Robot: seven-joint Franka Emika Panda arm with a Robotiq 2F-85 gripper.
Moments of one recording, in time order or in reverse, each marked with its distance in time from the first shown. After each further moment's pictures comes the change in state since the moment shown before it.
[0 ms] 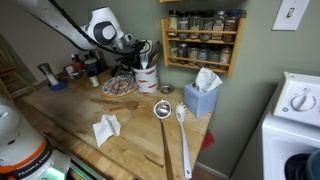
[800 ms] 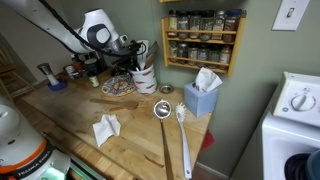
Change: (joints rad) arm 0.000 -0.072 0.006 -0.107 -0.008 0.074 -0.023
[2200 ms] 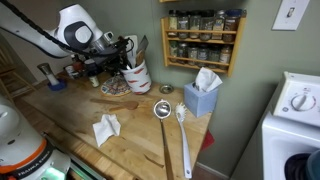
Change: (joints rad) arm -0.002 -0.254 0.015 -0.206 -0.077 0.039 0.020
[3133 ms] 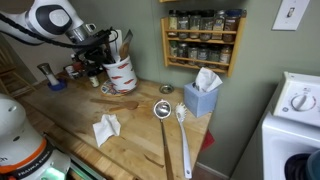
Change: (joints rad) arm 0.158 -0.220 0.015 -0.009 0.078 -0.329 -0.036
